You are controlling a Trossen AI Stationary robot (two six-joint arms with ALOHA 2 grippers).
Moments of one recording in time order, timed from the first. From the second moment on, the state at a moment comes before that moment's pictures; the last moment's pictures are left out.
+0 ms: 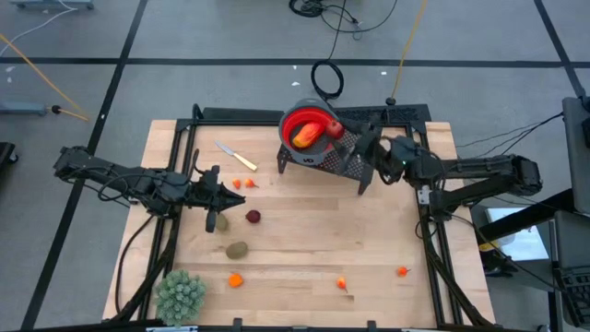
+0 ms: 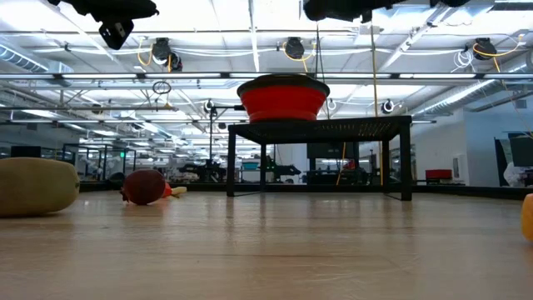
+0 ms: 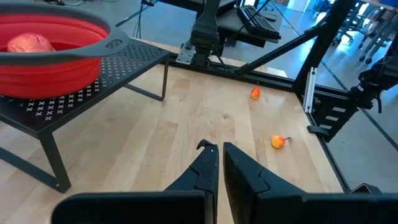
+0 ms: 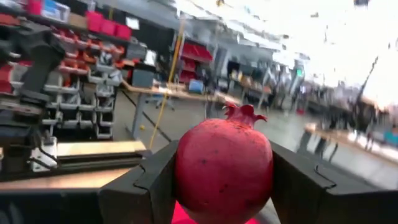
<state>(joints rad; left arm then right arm) -0.28 0.73 0.62 -0.17 -0.26 -0.29 -0.12 1.16 0.84 0.45 0.47 -0.27</state>
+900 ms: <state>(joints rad) -0.28 0.73 0.62 -0.18 -0.26 -0.29 -0.38 1.45 1.26 -0.29 0.07 0.30</state>
